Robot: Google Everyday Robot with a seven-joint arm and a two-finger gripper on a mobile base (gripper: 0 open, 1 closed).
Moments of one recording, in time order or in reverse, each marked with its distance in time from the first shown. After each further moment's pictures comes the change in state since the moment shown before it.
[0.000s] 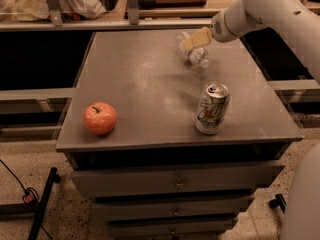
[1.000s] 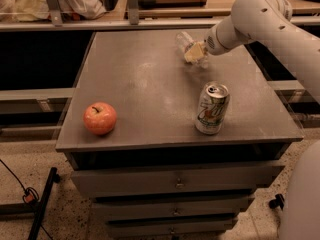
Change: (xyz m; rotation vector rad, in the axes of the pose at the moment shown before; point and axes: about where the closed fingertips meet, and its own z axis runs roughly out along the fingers) arm 0.026 0.012 0.034 -0.005 0.039 -0.044
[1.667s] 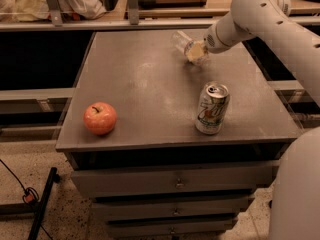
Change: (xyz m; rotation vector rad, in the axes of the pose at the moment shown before) arm 0.001 0.000 0.003 -0.031 0.045 -0.015
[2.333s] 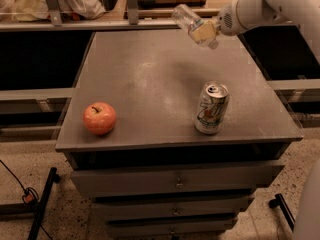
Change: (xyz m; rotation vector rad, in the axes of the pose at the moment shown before) arm -0.039 0.000 -0.067 -0.098 -0.174 -0.003
